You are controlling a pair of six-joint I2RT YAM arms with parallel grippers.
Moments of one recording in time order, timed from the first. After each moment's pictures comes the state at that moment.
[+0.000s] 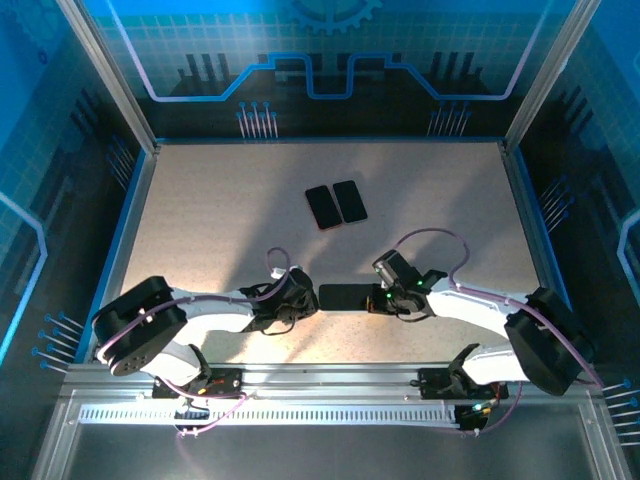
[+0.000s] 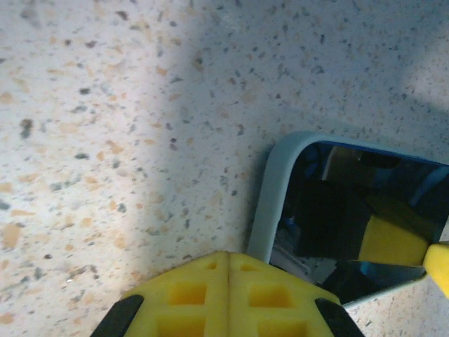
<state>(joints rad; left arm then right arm) -0.89 1.48 0.50 0.07 -0.04 -1.20 0.70 1.35 0.55 -0.36 -0.10 0.77</state>
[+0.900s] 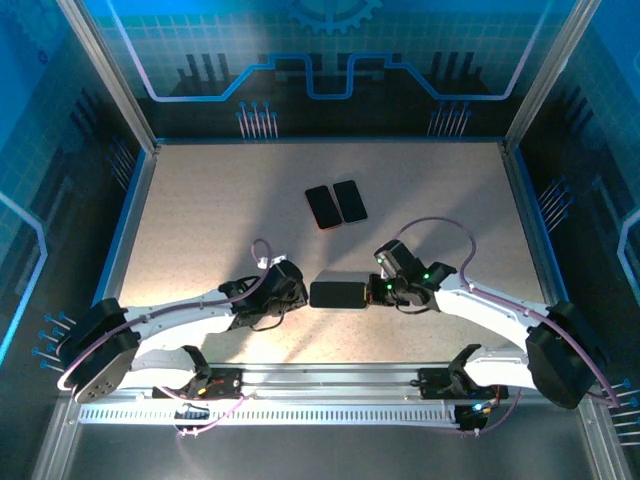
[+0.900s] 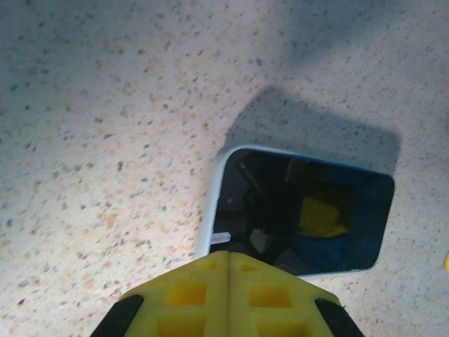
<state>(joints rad) -0.86 1.26 0.58 -0.21 -0.13 -1.12 0.68 1.24 0.67 -0.48 -0.13 0.74</state>
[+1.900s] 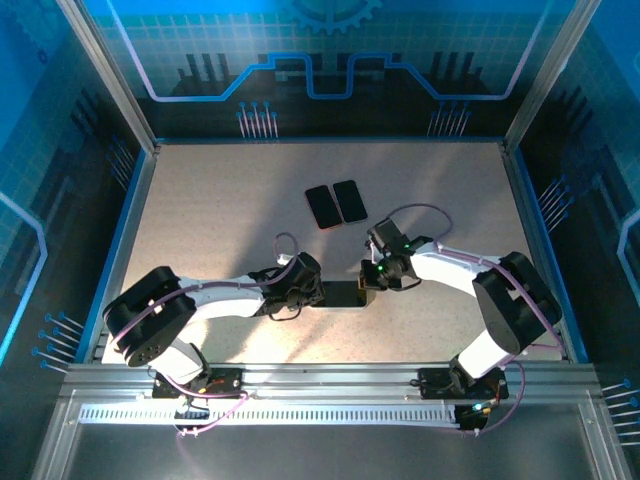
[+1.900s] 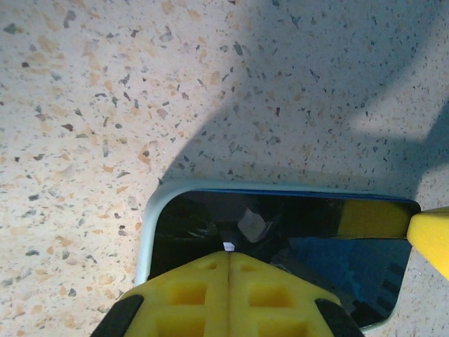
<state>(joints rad) -0.83 1.55 0.65 -0.03 -0.04 -1.14 0.56 1.61 0.83 -0.47 -0.27 0.58</state>
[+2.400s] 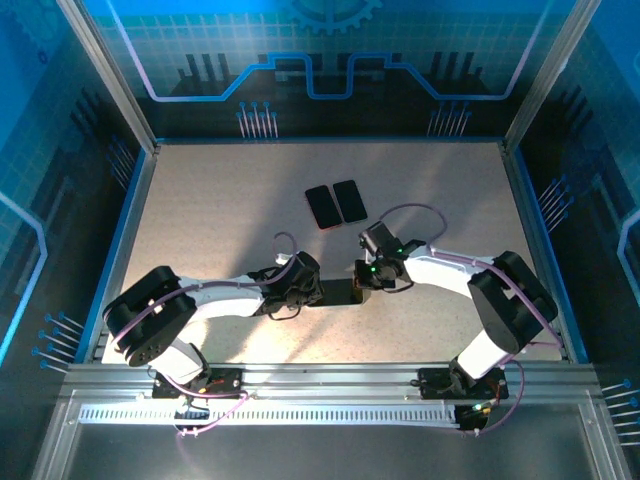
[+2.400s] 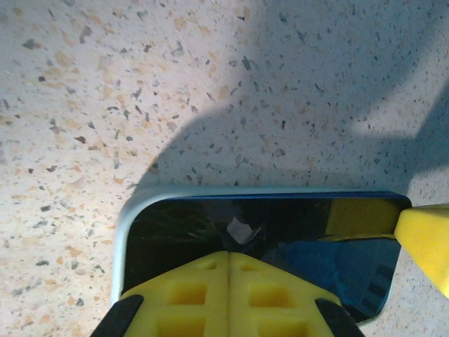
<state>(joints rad) -0.83 1.56 0.65 -0.02 -0.05 -1.15 0.63 1.63 0.81 -0.38 -0.17 0.64</state>
